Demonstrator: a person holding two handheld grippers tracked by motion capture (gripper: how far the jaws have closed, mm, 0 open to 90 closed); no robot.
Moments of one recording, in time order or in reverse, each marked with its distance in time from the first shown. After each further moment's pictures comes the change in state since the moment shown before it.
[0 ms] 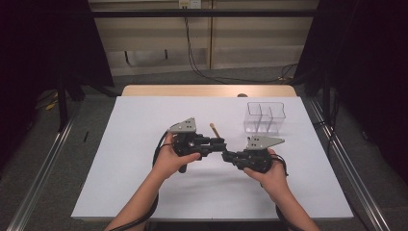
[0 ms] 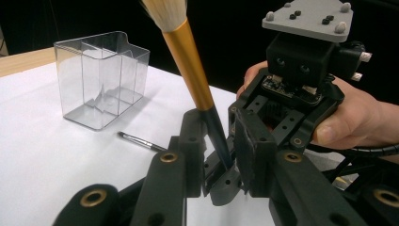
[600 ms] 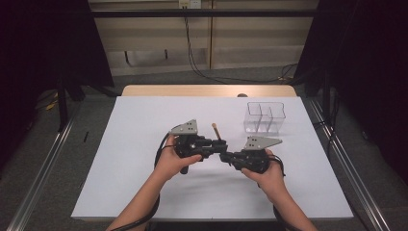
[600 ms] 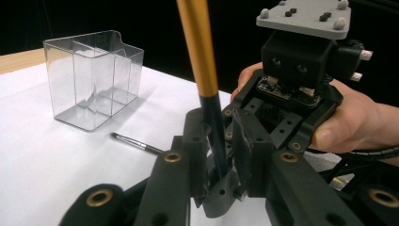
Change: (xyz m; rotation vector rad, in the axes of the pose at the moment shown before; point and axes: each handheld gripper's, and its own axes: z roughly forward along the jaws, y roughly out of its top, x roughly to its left) left arm -0.001 -0.005 0.005 -0.001 -0.014 0.016; right arm 0.003 -0.001 0.007 -0.012 0.012 0.004
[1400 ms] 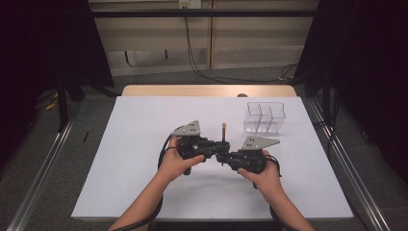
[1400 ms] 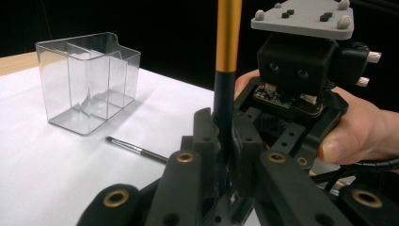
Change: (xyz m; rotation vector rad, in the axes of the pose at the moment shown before) left arm -0.004 0.000 0.006 -0.012 -0.002 0.000; right arm 0.003 0.000 0.007 -0.035 0.026 0.032
